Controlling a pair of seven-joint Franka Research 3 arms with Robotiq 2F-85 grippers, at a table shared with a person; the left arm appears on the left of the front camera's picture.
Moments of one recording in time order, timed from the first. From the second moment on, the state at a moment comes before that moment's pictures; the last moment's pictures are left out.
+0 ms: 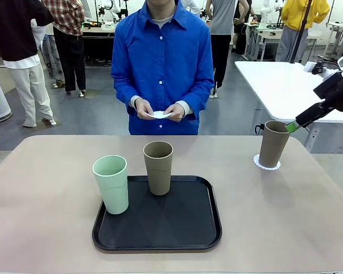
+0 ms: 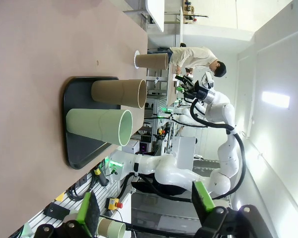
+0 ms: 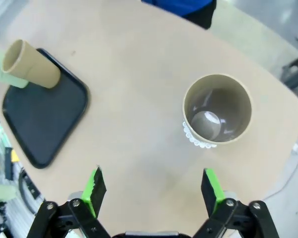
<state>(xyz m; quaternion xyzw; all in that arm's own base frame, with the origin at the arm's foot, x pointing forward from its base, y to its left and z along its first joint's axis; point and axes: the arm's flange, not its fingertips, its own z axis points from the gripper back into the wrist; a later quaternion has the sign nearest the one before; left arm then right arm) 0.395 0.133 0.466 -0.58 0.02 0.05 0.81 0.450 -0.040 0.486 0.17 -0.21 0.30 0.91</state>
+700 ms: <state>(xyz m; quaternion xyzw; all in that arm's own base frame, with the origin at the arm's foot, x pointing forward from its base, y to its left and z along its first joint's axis) 0.395 0.133 0.466 -0.58 0.02 0.05 0.81 0.449 -0.047 0.485 0.18 -0.22 0.30 0.91</state>
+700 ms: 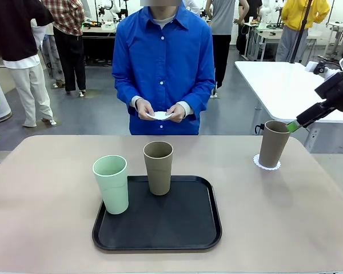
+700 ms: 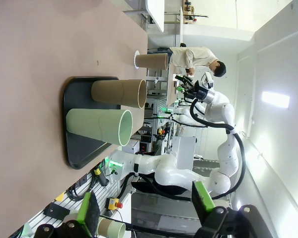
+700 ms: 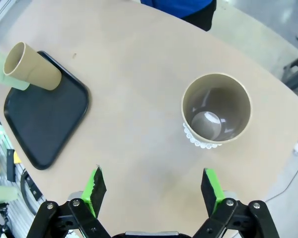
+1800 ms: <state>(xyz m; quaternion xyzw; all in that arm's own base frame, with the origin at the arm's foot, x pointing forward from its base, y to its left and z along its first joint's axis) 0.395 0.133 0.466 -0.58 0.02 0.05 0.81 0.364 -0.026 0.465 0.18 -0.10 0.23 0.95</state>
